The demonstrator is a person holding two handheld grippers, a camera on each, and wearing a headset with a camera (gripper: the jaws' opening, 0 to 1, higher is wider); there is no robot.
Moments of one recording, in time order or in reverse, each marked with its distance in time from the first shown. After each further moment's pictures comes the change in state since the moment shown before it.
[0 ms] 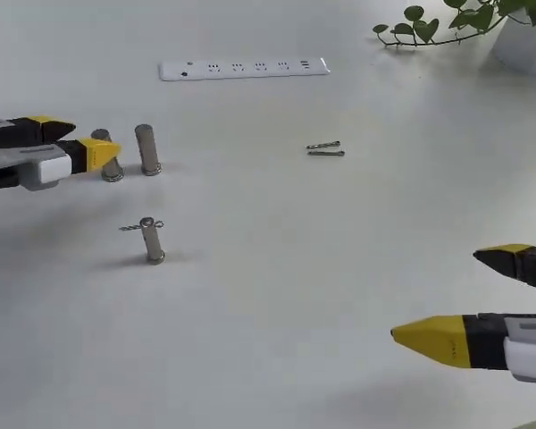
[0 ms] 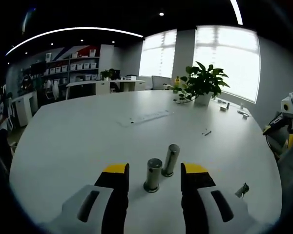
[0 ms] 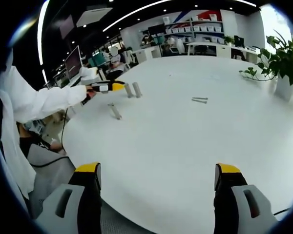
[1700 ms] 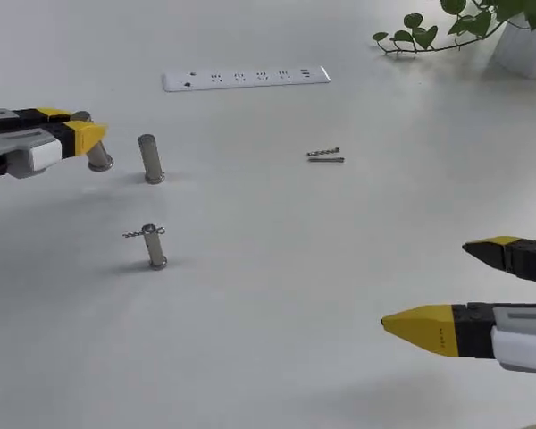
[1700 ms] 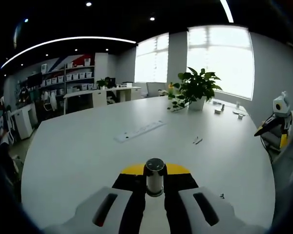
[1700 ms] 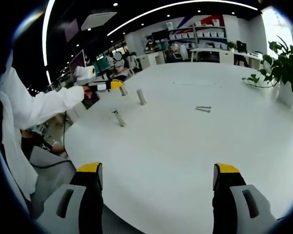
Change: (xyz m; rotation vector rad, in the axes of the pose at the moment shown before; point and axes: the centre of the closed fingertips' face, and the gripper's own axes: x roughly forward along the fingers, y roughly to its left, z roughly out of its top) left arm -0.039 -0.040 0.045 0.084 -0.046 -0.018; right arm -0.002 0.007 0.015 -0.024 -0.060 0.028
